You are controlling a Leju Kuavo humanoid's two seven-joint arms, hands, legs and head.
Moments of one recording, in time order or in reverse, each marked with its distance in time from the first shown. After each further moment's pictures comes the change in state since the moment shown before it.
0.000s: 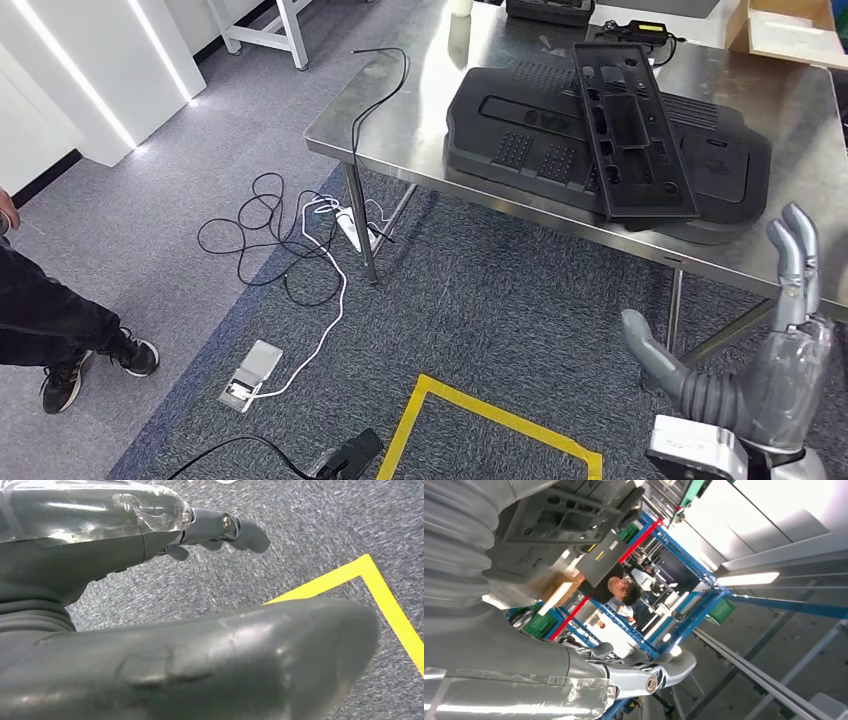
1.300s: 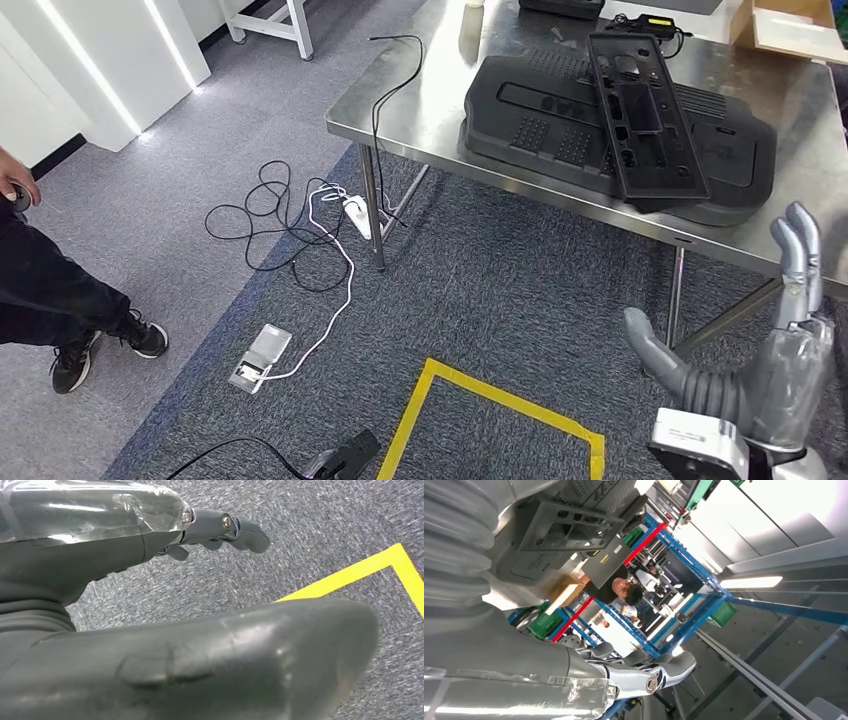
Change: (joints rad) left arm 0.002 -0.001 0.000 0.002 0.006 -0.003 0.002; right arm 0.012 0.002 -0.021 0.001 0.003 0.016 0.011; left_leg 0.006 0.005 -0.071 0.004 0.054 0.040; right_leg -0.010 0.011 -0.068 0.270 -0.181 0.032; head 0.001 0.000
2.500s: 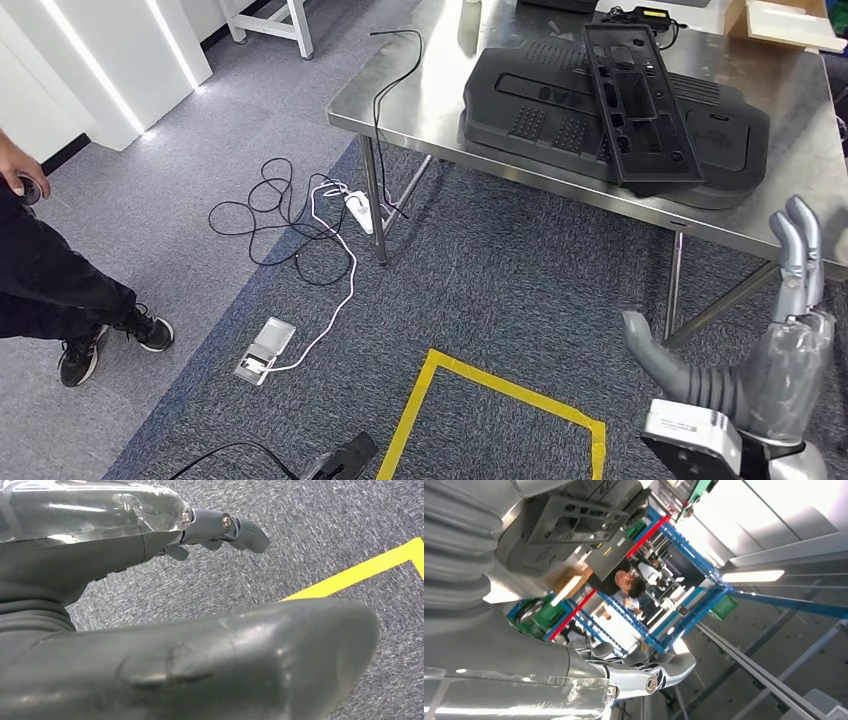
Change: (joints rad) left arm 0.008 0.000 0.000 0.000 0.008 0.010 -0.001; right arm -0.006 0.003 -0.005 0.000 0.051 0.005 0.027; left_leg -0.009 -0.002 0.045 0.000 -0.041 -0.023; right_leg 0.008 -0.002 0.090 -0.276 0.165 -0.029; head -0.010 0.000
